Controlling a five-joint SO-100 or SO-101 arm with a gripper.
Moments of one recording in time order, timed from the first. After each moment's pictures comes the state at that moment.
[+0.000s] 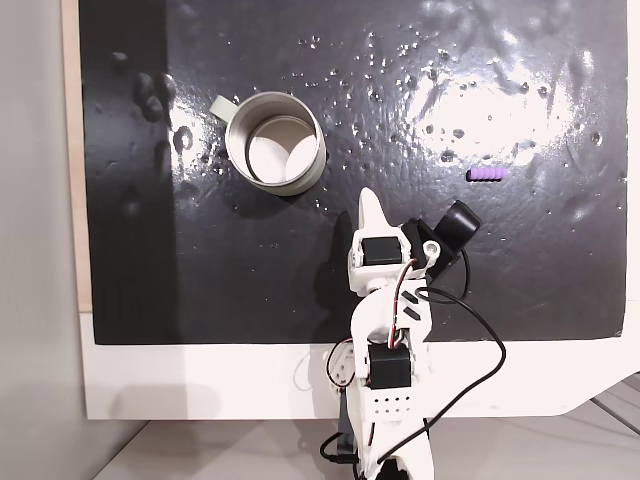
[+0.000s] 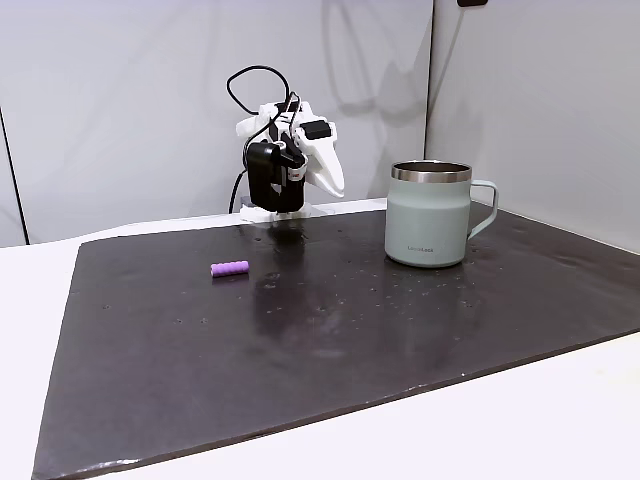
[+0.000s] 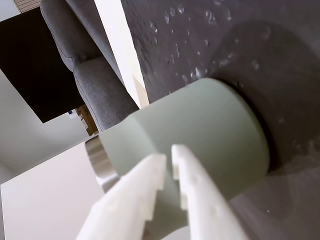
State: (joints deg) arm -4.5 190.5 179.6 36.1 4.3
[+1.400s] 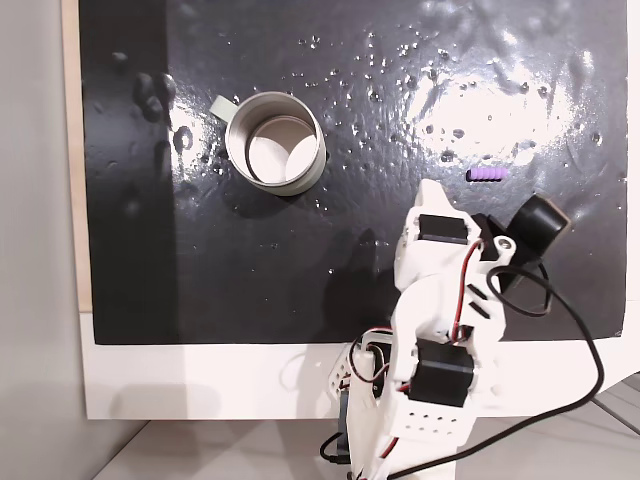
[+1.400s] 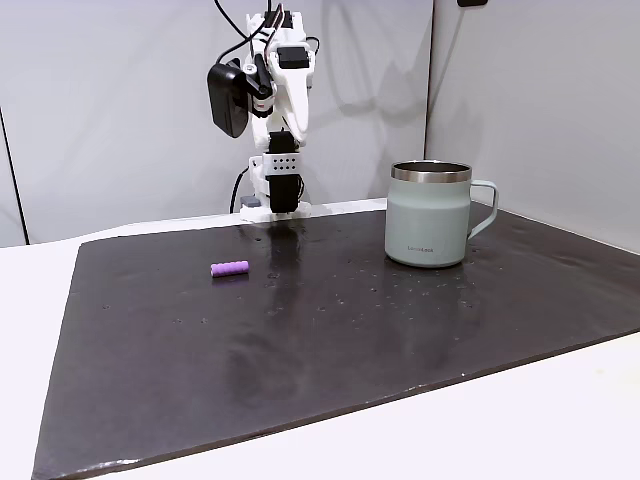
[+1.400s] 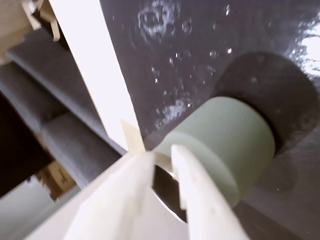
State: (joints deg) arm 8.1 144.5 121.0 65.9 -2.0
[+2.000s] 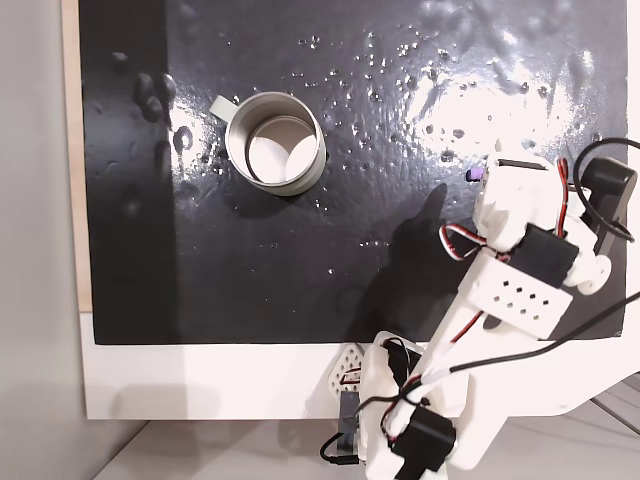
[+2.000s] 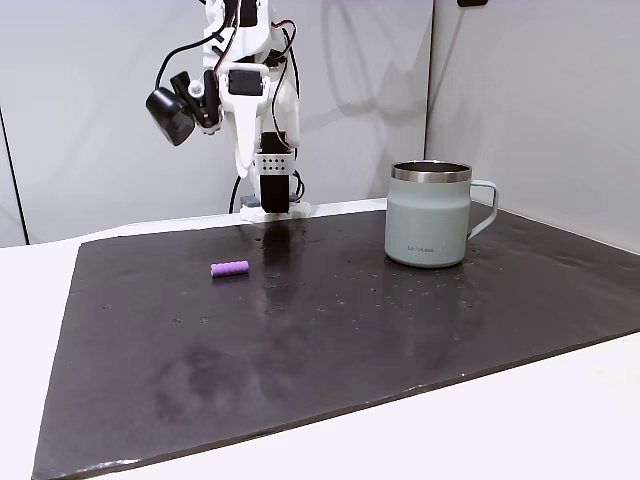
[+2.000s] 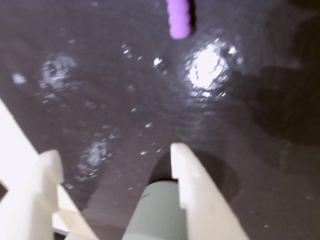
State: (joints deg) arm 23.8 103.7 95.4 75.5 -20.4
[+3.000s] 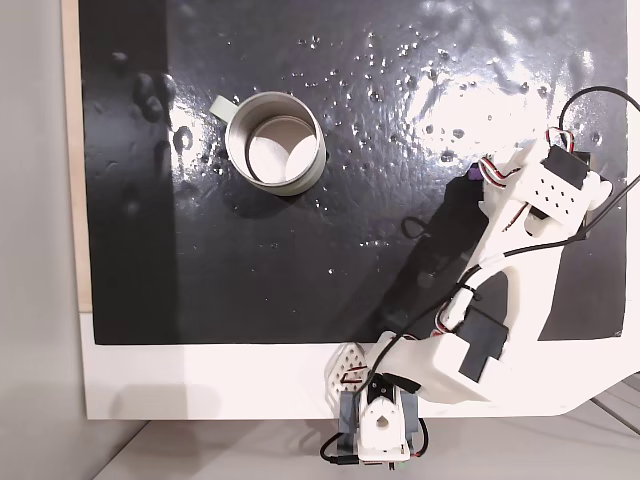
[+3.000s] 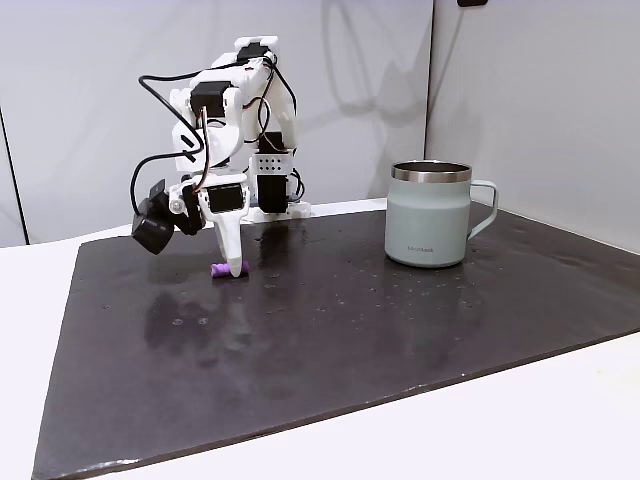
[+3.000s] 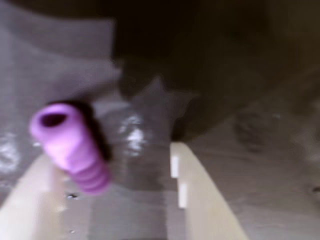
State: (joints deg) arm 28.9 67.4 84.5 72.8 -31.4
